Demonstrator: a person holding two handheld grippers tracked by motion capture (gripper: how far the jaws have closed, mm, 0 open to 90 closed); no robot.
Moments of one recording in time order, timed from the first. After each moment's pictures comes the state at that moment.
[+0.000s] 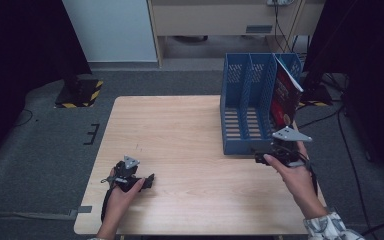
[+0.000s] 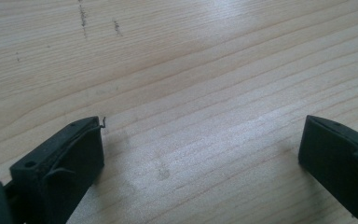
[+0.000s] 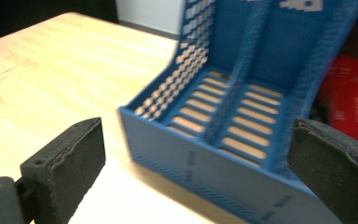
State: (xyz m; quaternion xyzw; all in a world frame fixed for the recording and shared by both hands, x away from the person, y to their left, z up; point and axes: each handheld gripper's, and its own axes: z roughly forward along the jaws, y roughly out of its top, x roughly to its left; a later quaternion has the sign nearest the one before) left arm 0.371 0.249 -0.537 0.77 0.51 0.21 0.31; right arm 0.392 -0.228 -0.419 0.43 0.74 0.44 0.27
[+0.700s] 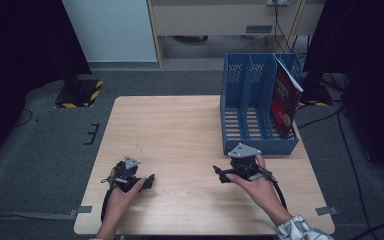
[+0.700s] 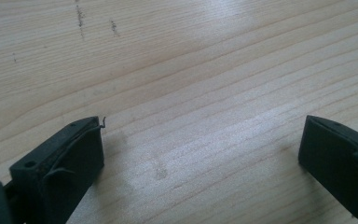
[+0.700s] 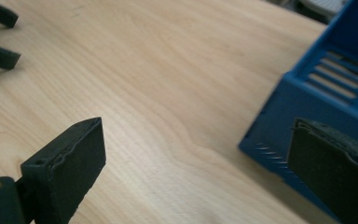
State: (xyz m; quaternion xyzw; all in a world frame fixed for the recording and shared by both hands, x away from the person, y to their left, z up) left arm 0.371 0.248 -0.537 0.77 0.51 0.21 0.31; right arm 0.381 -0.133 -0.474 0.35 0.82 0.41 0.21
